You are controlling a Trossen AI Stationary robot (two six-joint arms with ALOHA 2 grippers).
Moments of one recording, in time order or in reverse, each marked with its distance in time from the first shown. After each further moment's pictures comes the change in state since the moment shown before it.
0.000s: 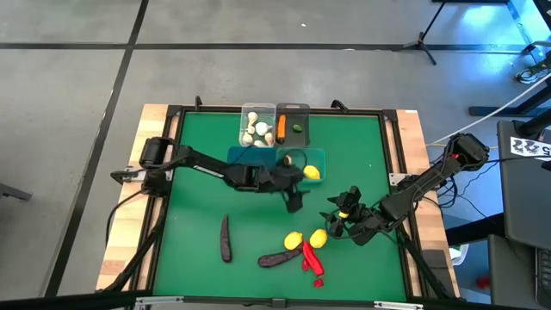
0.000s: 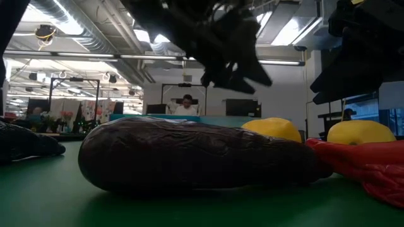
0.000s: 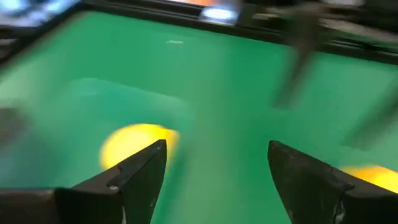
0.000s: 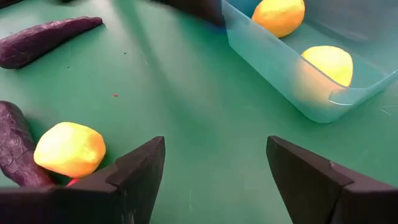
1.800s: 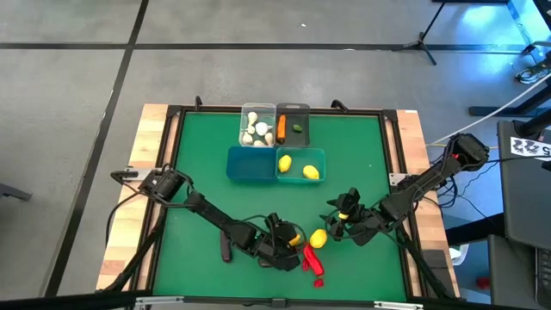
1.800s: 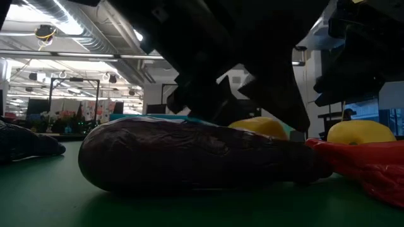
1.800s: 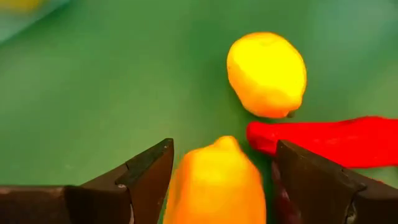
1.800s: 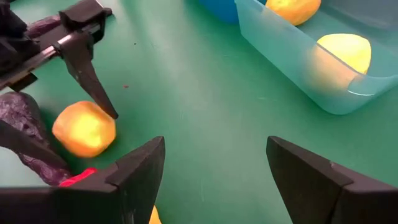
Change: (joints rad) left arm -0.405 0.265 0.234 -0.296 -0.342 -0.571; right arm 0.000 0.000 0.000 0.017 -0.051 -0.002
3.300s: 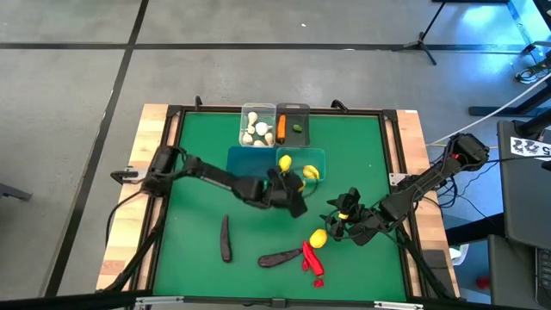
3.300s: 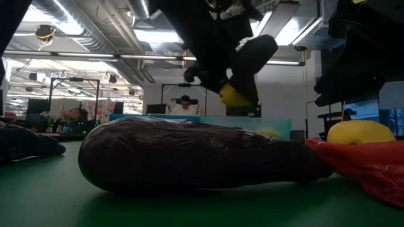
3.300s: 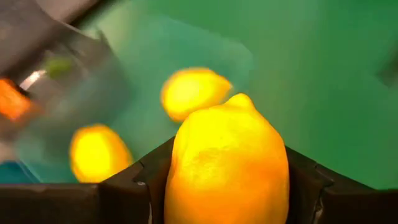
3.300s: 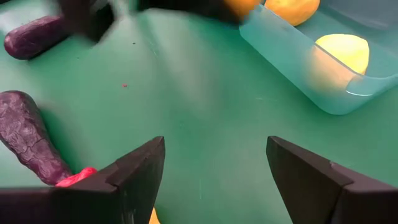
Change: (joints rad) left arm 0.311 -0.153 -0.001 -0.164 -0.031 0.296; right arm 0.000 0.000 0.000 -0.005 0.002 -0.002
